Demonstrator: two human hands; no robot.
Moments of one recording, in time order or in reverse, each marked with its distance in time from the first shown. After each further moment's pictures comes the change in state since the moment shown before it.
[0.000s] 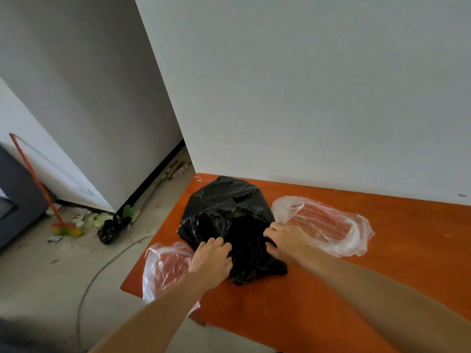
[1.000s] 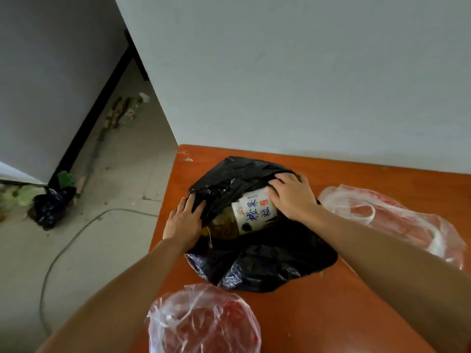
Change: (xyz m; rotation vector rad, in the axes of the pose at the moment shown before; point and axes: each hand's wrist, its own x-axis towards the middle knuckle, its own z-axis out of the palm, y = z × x) left_hand 0.247 -0.260 0.124 -0.135 -0.294 -0.021; right_hand 0.281 0.055 0.099 0.025 -0.197 0.467
